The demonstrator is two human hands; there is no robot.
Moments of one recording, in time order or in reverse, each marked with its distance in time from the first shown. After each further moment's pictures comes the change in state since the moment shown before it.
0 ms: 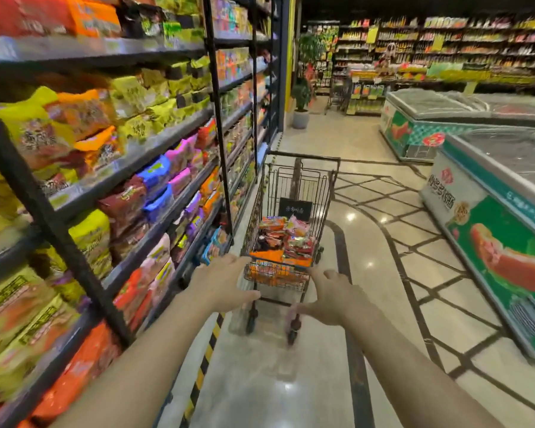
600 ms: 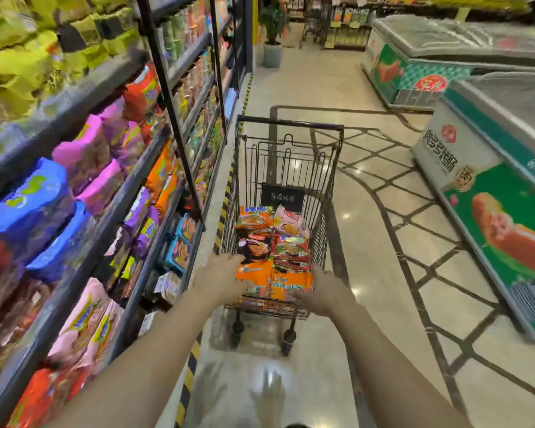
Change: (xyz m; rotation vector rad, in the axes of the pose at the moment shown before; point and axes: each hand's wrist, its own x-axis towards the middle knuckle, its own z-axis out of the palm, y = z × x) left_hand 0.431 -0.095 0.041 -0.099 -0.141 0.023; right_hand 0.411 0.039 0.027 0.220 -0.106 0.292
